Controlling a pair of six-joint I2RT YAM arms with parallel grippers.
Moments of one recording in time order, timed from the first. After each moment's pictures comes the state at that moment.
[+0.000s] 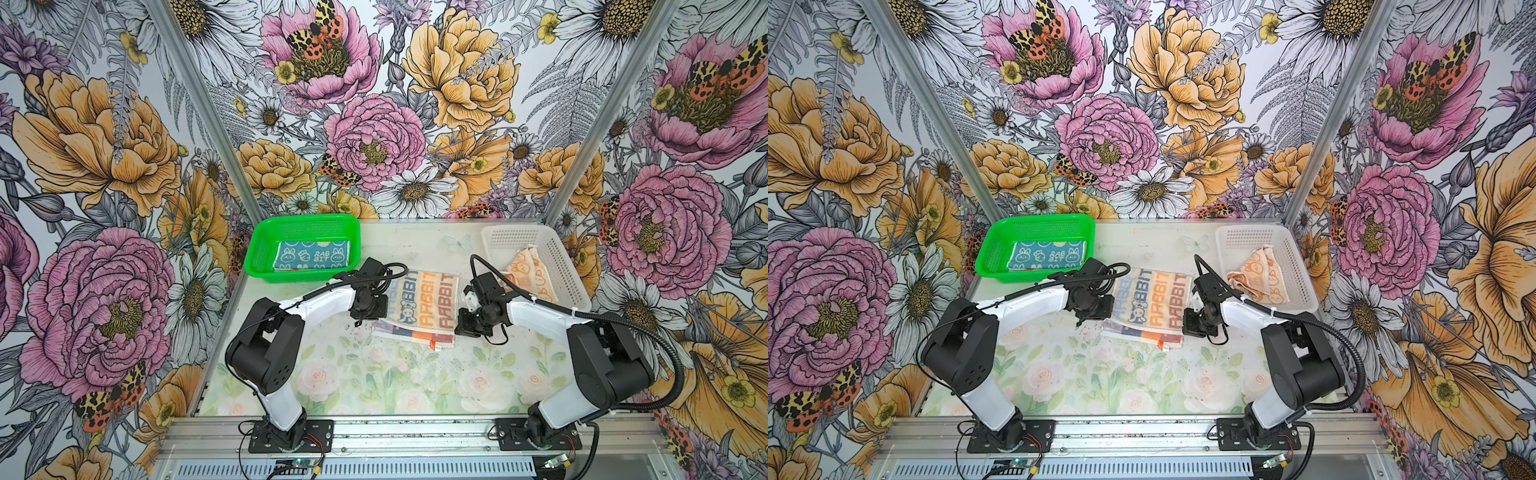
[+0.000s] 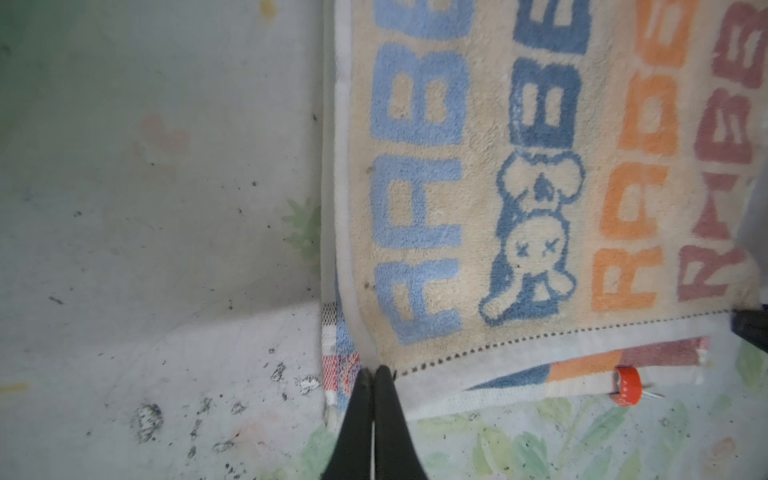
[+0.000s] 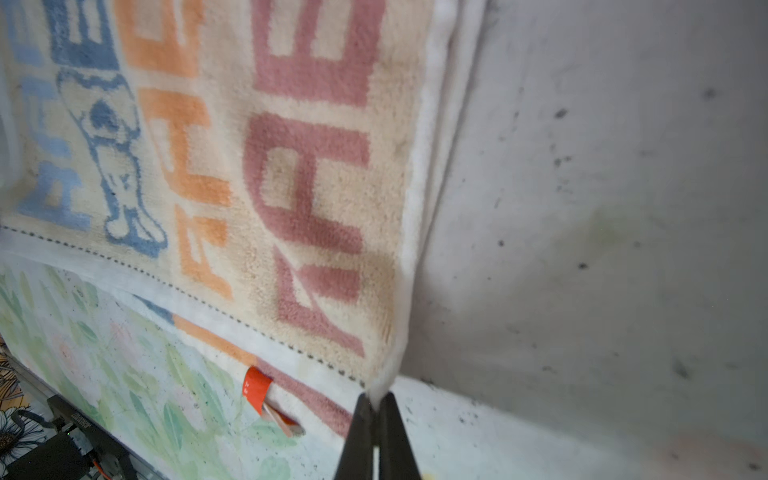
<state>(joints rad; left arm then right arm) -0.56 1.73 1.12 -0.63 0.07 -0.46 0.34 1.59 0.83 -0.54 -0.38 0.44</state>
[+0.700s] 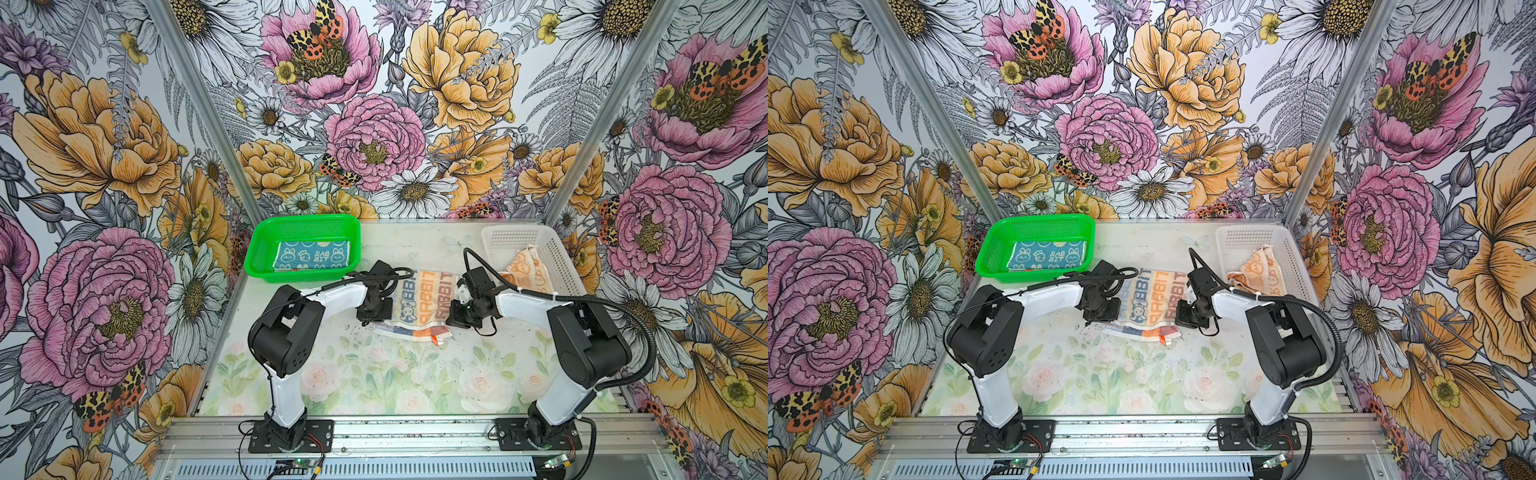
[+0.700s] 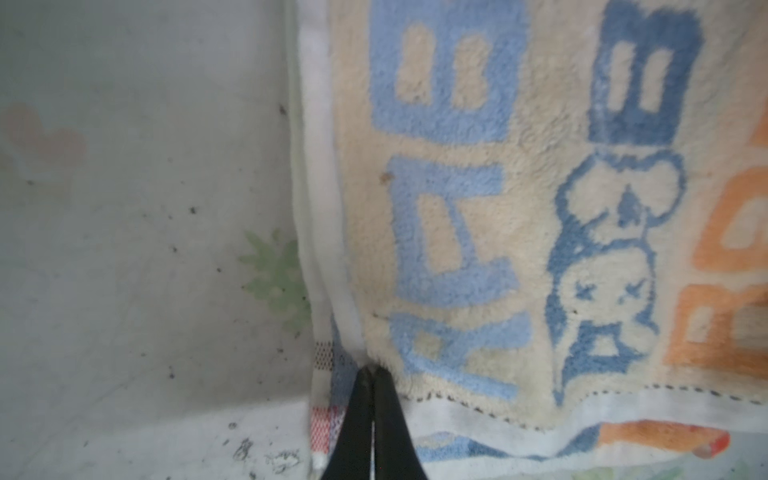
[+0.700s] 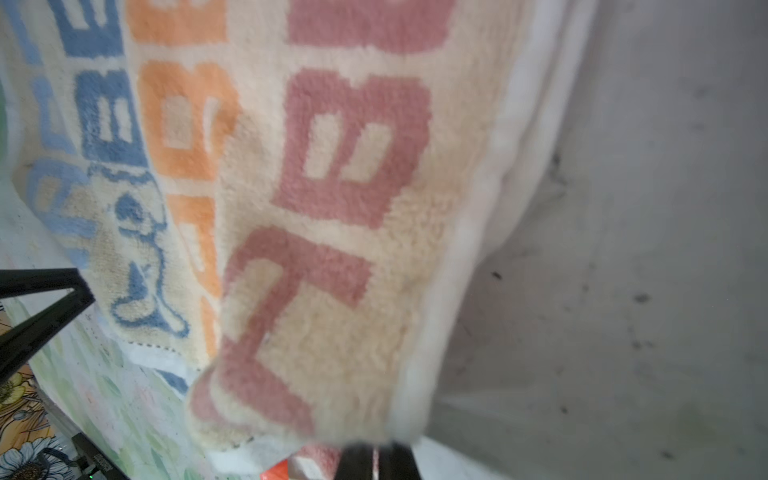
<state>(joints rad) -0.58 1.87 1.19 -0.63 0.06 -0.48 0.34 1.76 0.94 -0.41 -0.40 0.49</state>
